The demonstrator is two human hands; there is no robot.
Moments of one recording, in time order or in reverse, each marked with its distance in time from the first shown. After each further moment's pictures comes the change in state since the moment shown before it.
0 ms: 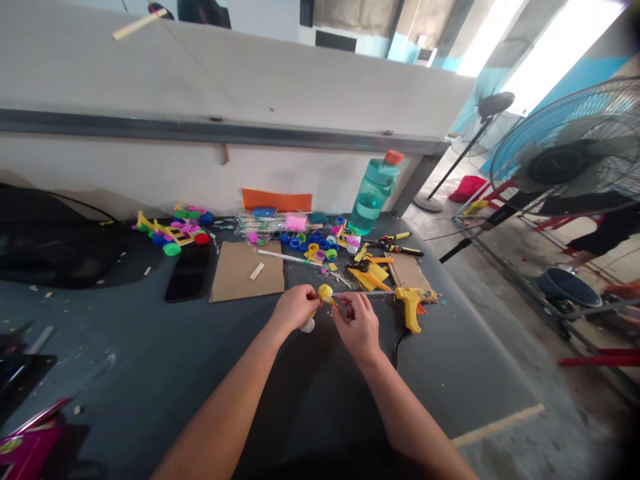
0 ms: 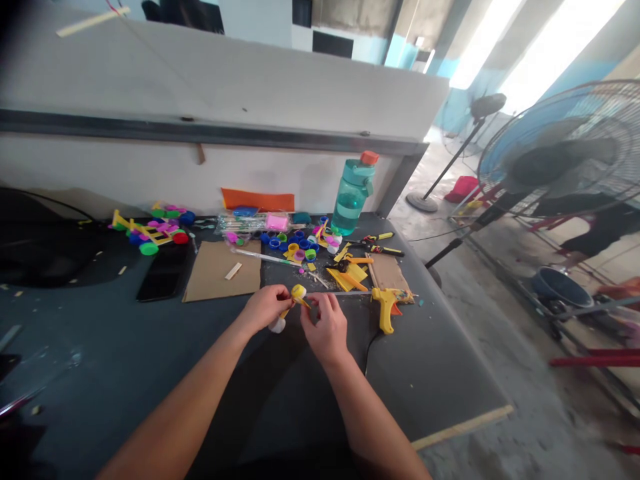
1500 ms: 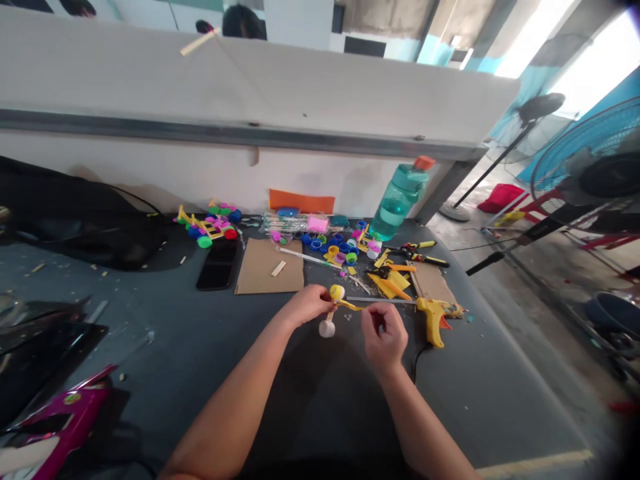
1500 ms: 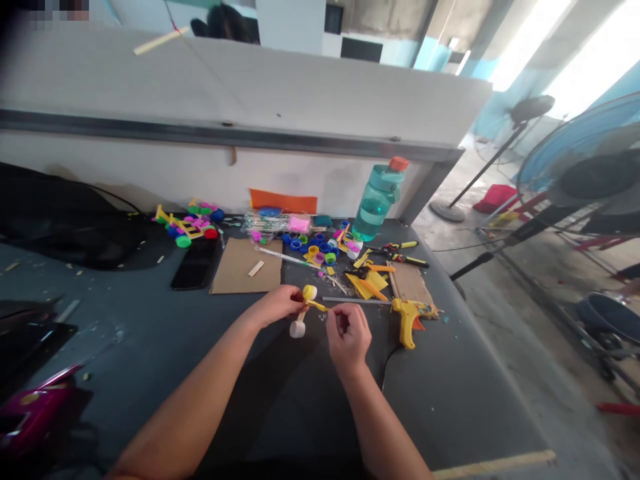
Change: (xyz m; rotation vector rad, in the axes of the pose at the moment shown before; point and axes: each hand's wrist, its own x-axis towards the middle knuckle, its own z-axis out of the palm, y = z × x) left_hand 0.006 -0.027 -0.001 -0.407 -0.164 -0.008; right_hand -0.007 -0.005 -0.005 0.198 0.213 -0.069
